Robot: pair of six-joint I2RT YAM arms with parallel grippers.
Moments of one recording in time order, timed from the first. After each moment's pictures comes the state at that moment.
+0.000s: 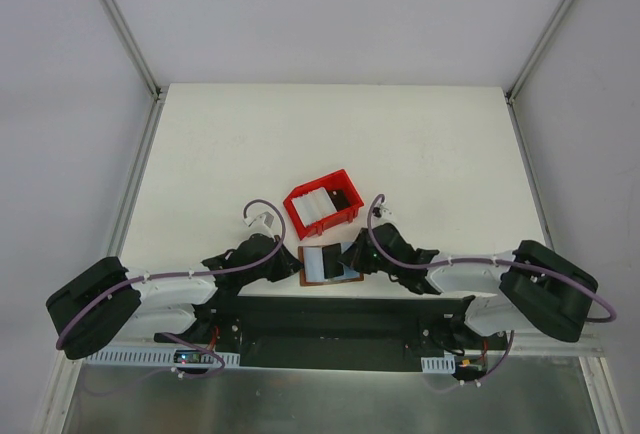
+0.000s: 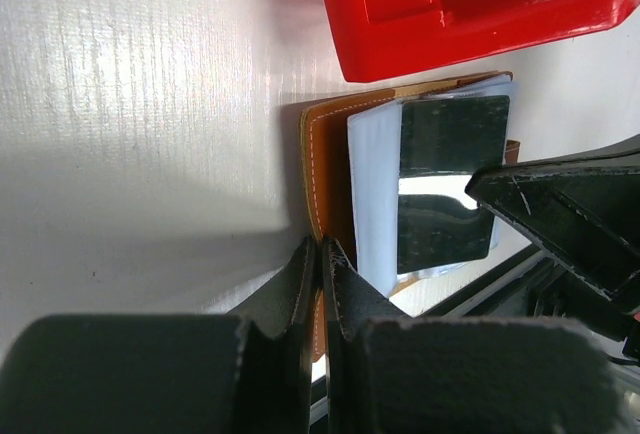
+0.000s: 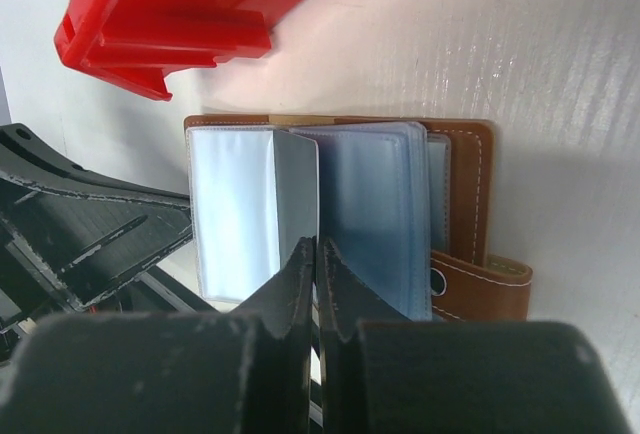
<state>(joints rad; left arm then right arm) -0.90 1.12 0.16 0.25 -0.08 -1.12 1.00 1.33 0.36 0.31 0.10 1.08</state>
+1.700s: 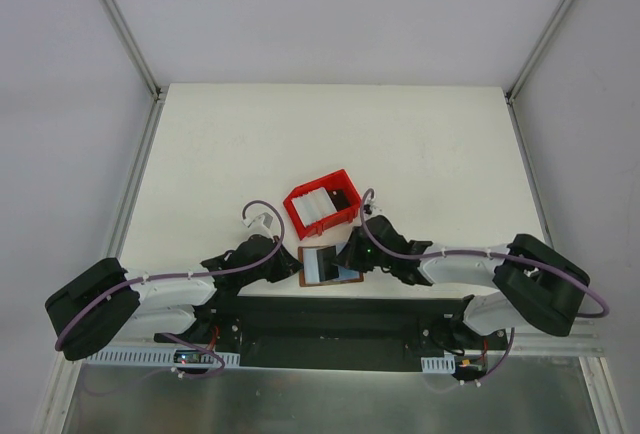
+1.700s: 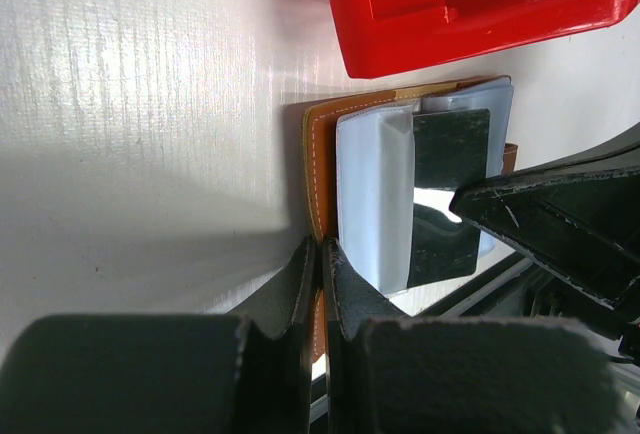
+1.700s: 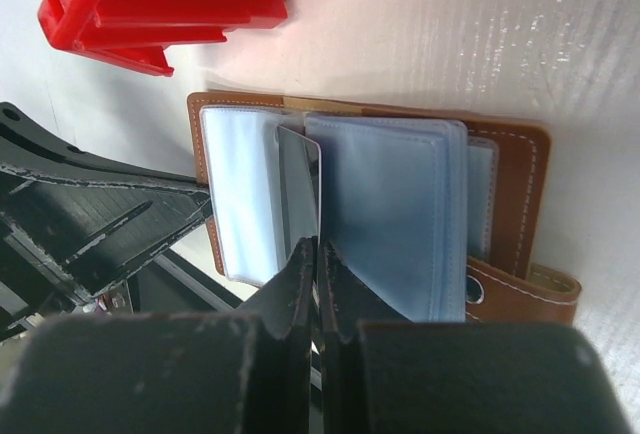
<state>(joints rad) -0.90 1.11 0.15 0.25 -0.09 -1.13 0.98 1.38 0.45 0.20 -0.02 1.06</state>
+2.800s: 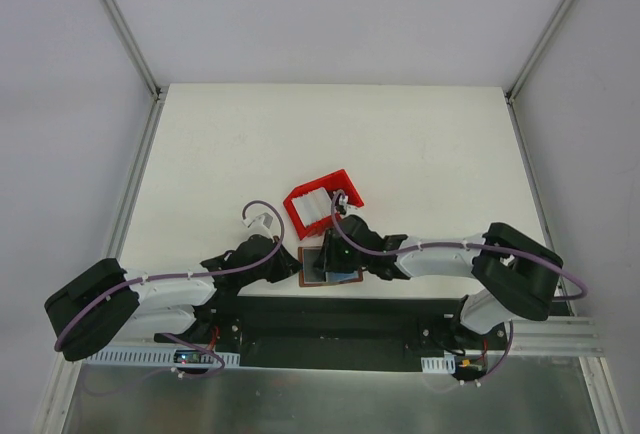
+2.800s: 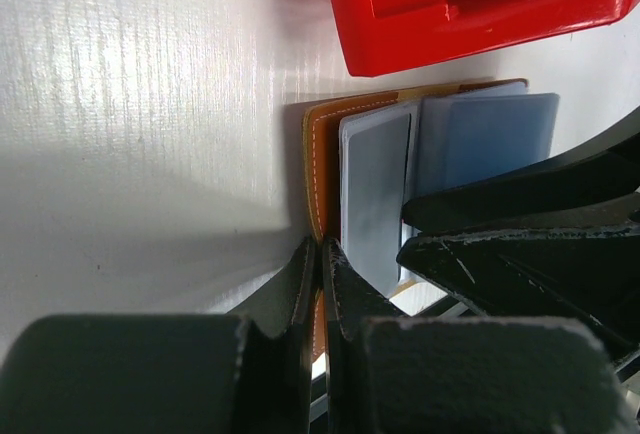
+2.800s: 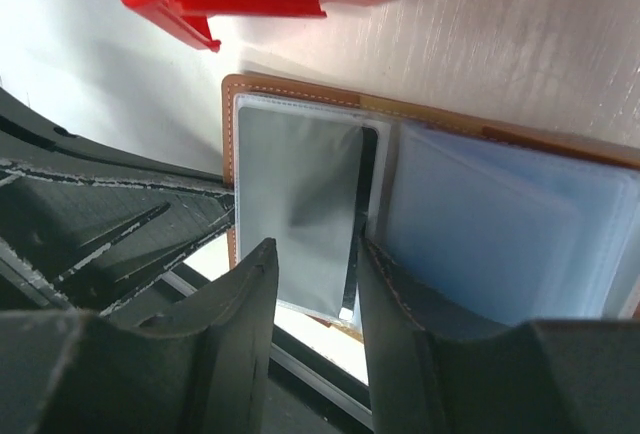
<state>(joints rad) -0.90 1.10 0.15 0.25 -0.09 -1.13 1.09 1.52 0.64 0.07 0.04 1.00</state>
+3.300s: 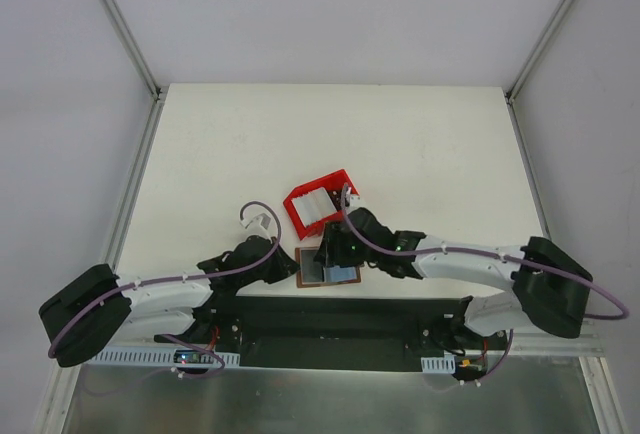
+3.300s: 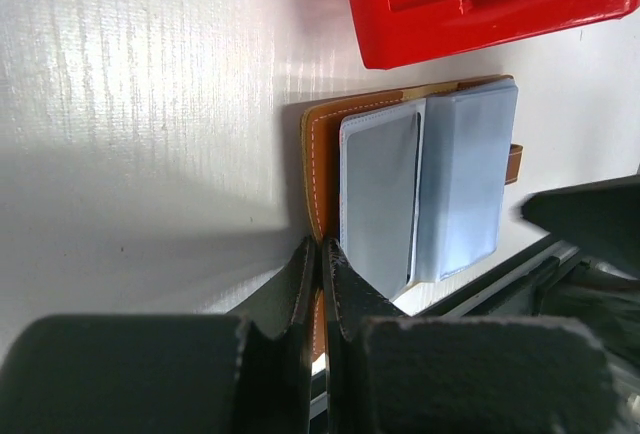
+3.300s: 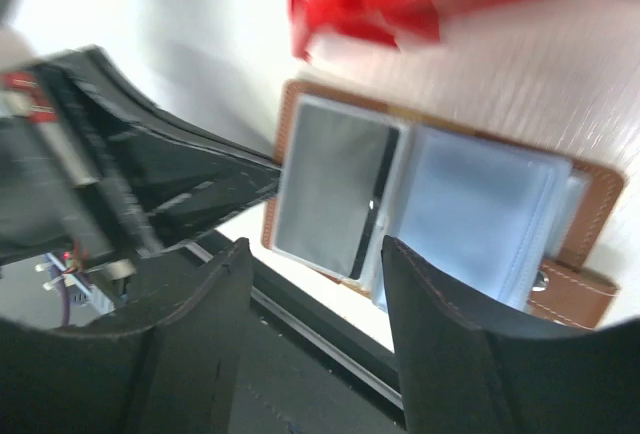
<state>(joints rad) -0.90 1.05 0.15 0.21 -0.10 -1.12 1.09 1.40 0.66 -0.03 0.06 0.89</state>
